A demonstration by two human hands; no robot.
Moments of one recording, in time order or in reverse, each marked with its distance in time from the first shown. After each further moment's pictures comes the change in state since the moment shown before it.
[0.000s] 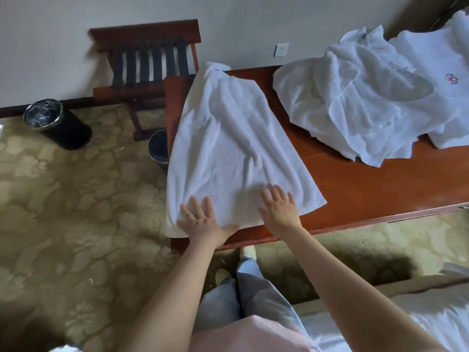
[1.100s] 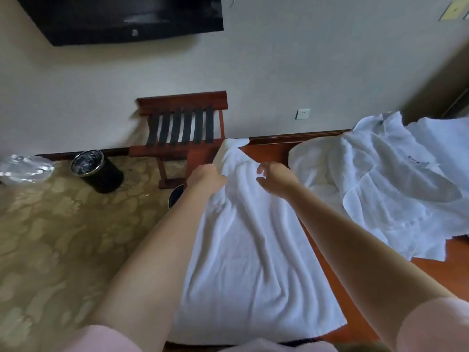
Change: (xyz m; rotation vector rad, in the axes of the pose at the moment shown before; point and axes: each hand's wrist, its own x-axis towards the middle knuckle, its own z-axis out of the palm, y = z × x) left_hand 0.111 0.054 -0.295 -0.287 0.389 0.047; right_hand 0.234 -0.005 -0.211 0.178 0.099 -0.125
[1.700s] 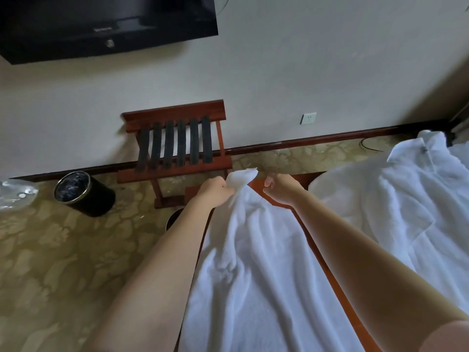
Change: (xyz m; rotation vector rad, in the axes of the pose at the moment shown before) left_hand 0.179 0.010 -0.006 -0.199 -0.221 0.064; right_hand 0.173 0.023 0.010 0.104 -0.169 0.173
